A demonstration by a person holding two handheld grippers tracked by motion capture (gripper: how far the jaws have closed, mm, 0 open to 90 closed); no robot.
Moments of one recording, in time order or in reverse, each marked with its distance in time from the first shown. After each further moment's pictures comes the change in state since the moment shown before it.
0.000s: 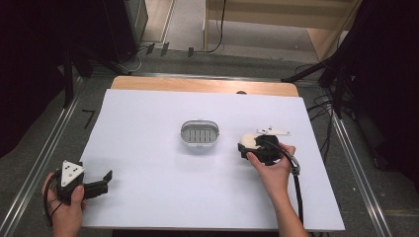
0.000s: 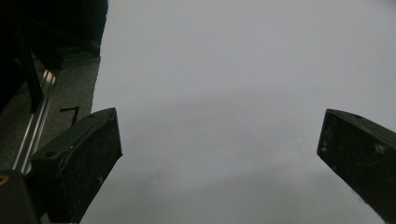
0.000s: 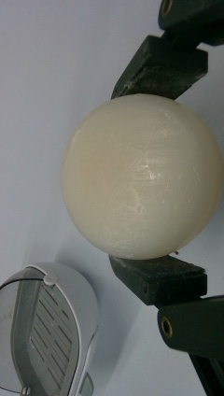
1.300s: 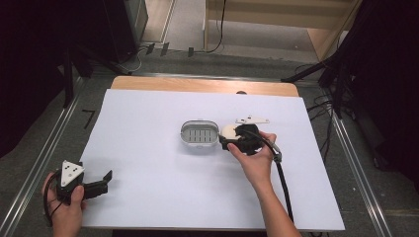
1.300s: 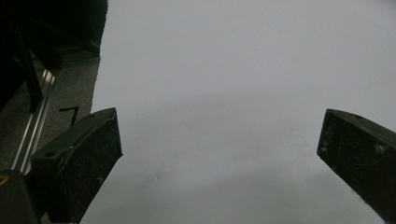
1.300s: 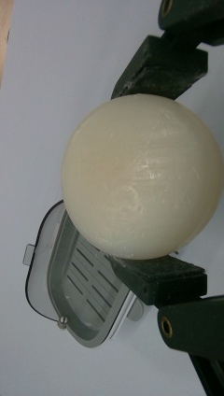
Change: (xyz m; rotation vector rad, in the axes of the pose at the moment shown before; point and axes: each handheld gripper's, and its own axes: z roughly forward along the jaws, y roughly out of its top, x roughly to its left) left arm 0.000 0.000 0.000 -0.002 -0.001 -0.001; right arm 0.046 0.037 0.017 -0.010 0.072 -0.062
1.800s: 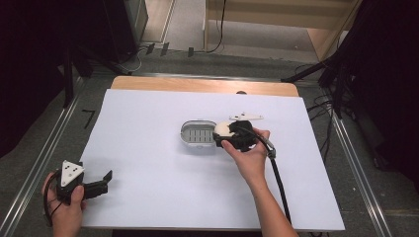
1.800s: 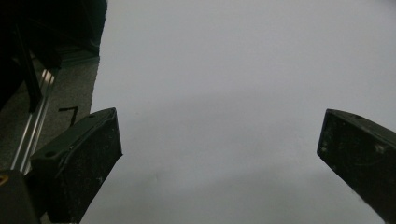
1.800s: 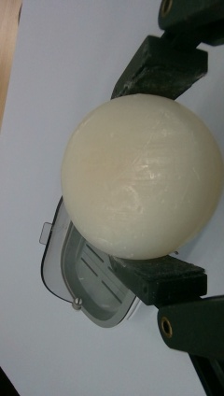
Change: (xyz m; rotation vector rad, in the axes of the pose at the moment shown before) left arm 0.000 0.000 0.000 0.001 -0.003 -0.001; right arm 0.012 0.011 0.008 -0.006 0.030 -0.005
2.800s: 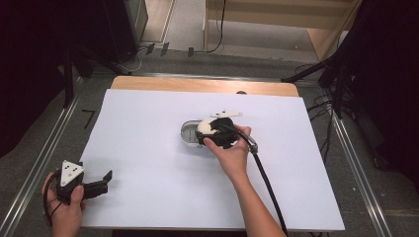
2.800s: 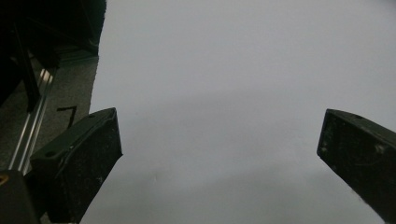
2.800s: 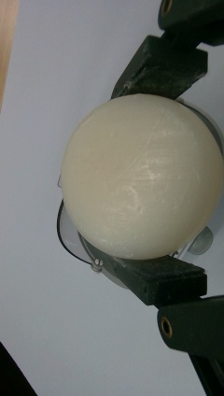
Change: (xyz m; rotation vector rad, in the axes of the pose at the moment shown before) left arm 0.000 0.000 0.000 0.005 -0.004 -0.003; right arm 0.035 0.013 0.032 0.010 0.046 -0.013
